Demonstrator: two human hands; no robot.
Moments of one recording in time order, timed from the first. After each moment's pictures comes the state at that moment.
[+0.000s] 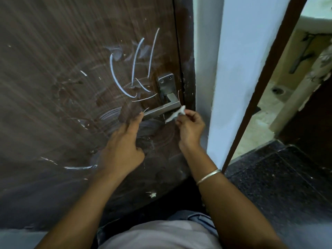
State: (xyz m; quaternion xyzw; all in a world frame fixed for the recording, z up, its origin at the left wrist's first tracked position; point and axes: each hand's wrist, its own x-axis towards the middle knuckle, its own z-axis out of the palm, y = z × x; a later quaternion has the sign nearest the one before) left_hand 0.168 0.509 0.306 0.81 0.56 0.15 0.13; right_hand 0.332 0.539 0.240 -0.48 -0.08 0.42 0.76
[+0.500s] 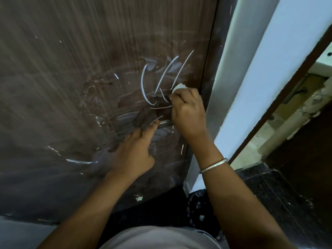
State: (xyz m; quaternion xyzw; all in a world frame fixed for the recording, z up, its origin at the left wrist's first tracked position) left_hand 0.163 0.511 0.310 0.81 0.55 0.14 0.14; right_hand 0.332 0.571 0.315 -0.54 -0.69 -0.25 0.41
